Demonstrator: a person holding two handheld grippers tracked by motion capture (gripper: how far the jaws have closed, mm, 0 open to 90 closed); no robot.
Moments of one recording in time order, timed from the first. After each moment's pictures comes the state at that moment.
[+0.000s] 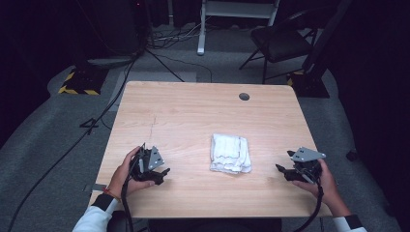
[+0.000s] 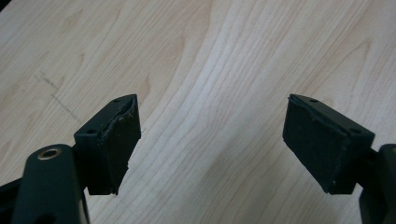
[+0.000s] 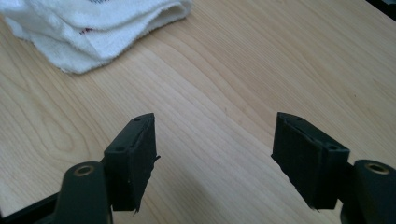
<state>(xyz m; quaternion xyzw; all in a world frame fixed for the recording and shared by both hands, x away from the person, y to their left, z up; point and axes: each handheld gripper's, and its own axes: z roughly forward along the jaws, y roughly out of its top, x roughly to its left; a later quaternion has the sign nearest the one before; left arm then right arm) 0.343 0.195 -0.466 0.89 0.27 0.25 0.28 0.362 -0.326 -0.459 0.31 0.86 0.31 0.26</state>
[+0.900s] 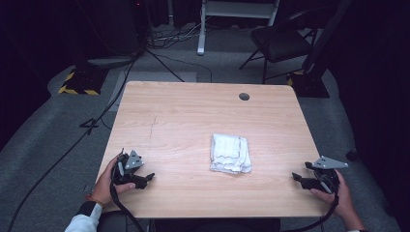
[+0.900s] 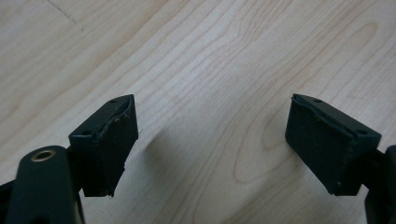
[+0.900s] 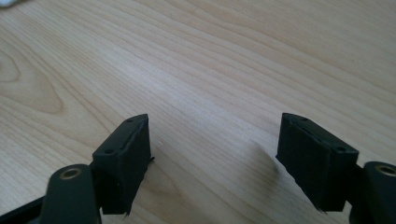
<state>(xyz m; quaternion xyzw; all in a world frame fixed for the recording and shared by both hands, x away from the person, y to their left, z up) 0.341 0.258 -0.499 0.87 0.35 0.16 0.32 0.348 -0.397 -0.498 0.42 0.82 0.33 0.21</state>
